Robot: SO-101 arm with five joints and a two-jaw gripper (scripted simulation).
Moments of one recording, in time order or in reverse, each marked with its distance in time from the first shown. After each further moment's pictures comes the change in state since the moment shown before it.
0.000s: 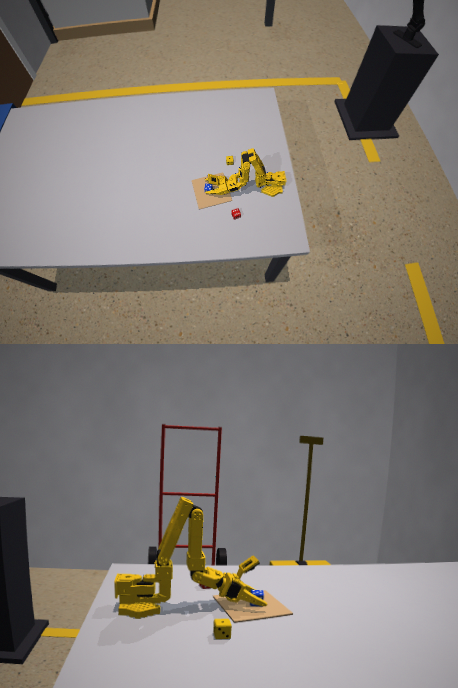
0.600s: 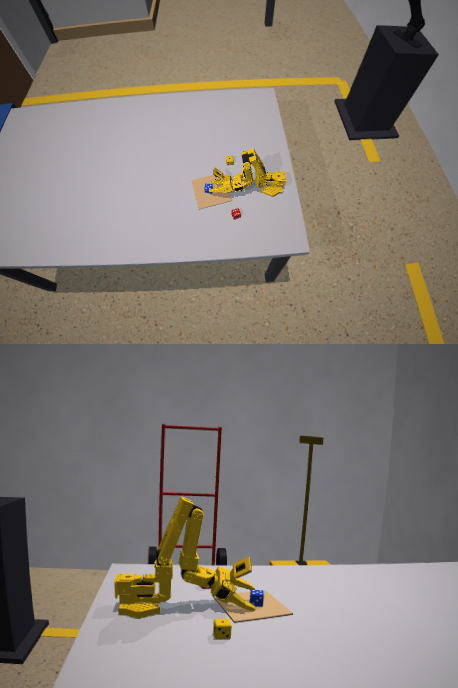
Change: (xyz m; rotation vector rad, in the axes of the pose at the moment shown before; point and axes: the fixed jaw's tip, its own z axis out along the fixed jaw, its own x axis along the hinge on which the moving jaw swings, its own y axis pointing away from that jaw) arm -0.006 0.003 -0.019 -0.028 -0.052 0.481
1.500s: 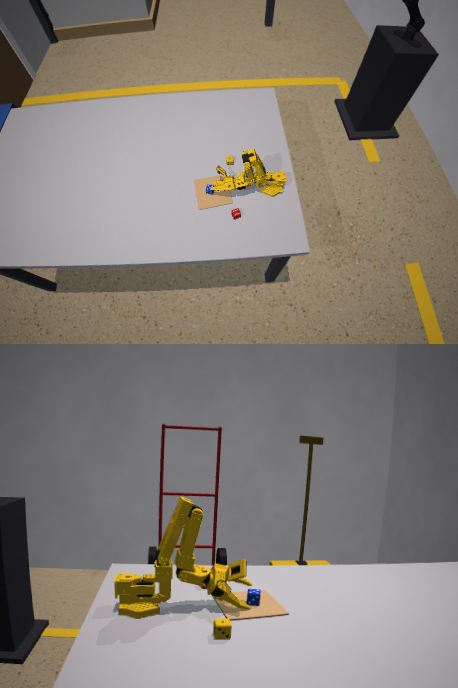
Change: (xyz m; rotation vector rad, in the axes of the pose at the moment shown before) arm -0.008 0.003 -0.011 -0.029 -0.042 0.245
